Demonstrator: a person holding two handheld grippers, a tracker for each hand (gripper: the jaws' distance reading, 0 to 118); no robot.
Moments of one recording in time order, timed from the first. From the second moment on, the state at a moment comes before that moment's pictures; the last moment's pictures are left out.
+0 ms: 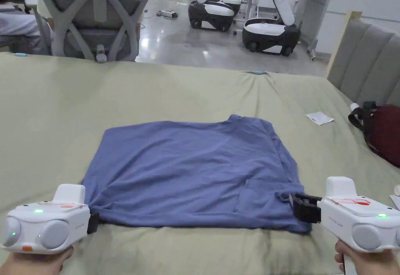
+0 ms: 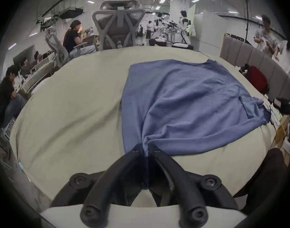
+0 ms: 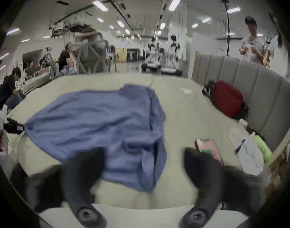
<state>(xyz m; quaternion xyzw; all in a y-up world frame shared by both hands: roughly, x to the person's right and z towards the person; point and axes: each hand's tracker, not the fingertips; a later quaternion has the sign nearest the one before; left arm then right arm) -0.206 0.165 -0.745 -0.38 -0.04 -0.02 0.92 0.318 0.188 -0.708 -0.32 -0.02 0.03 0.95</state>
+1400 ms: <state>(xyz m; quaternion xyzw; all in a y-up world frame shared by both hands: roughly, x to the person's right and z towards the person) -0.173 0.194 -0.943 -0.44 0.00 0.02 0.90 0.328 0.160 -0.888 -0.36 -0.07 -0.01 0.93</state>
